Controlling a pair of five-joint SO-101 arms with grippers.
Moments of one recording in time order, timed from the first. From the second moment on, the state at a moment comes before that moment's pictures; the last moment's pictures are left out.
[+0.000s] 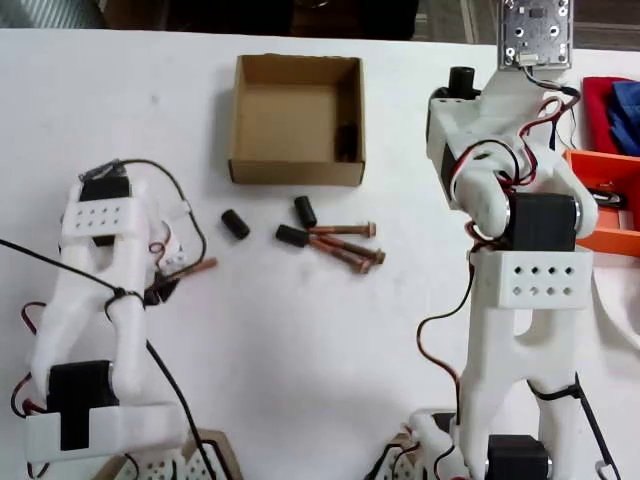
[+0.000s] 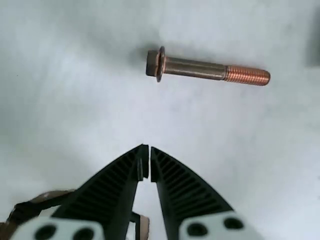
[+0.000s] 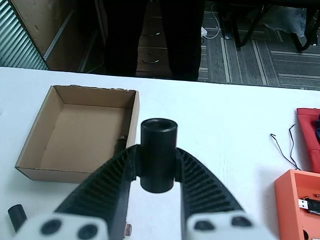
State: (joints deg) left arm -14.5 -6.6 26.2 85.8 28.8; right arm -4.0 -25.0 -2.9 65.2 3.6
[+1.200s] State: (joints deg) left arm -14.9 11.1 26.1 63.3 29.2; right arm -4.0 -25.0 -2.9 65.2 3.6
